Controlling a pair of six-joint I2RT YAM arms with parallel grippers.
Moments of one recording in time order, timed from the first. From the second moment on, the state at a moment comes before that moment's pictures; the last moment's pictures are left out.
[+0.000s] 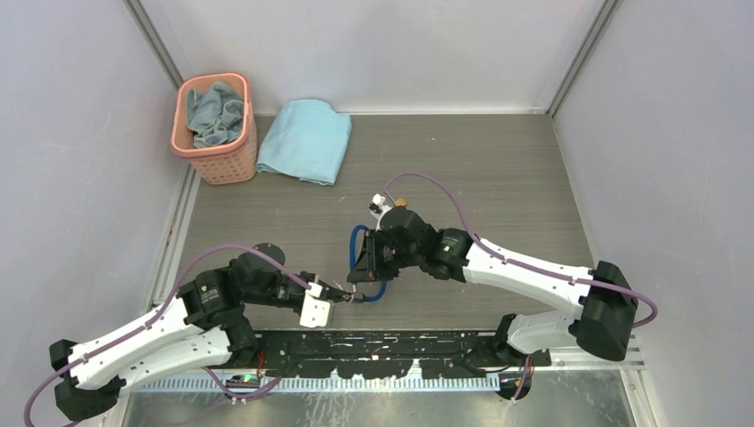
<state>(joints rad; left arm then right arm) -1.04 0.63 0.70 -0.55 0.46 0.72 1.04 1.28 0.95 -0.35 -0.22 0.96</state>
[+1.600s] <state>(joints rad) -1.04 0.69 0.67 -0.30 0.06 0.18 0.73 1.27 1.25 -0.81 0.45 0.69</state>
